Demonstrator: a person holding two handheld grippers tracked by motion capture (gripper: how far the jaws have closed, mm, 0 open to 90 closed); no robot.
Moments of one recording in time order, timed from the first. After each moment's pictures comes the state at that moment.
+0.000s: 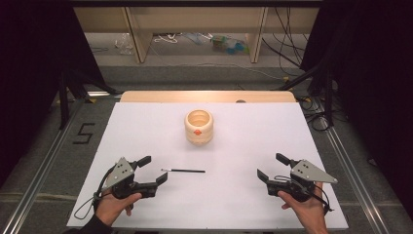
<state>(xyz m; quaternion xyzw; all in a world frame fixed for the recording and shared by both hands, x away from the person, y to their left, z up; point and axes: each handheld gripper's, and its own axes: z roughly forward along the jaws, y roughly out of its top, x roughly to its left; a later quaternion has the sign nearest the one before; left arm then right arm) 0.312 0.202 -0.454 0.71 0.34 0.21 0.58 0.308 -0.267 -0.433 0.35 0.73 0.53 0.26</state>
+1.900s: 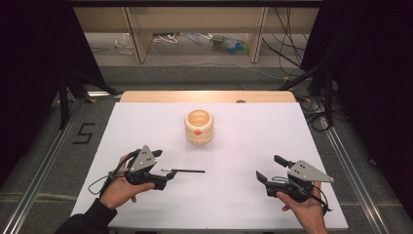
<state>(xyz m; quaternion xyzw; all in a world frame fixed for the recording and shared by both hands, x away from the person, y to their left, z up) 0.346 0.172 -0.427 0.83 0.26 0.22 0.44 0.309 -0.263 -0.436 0.35 0.74 0.51 0.25</state>
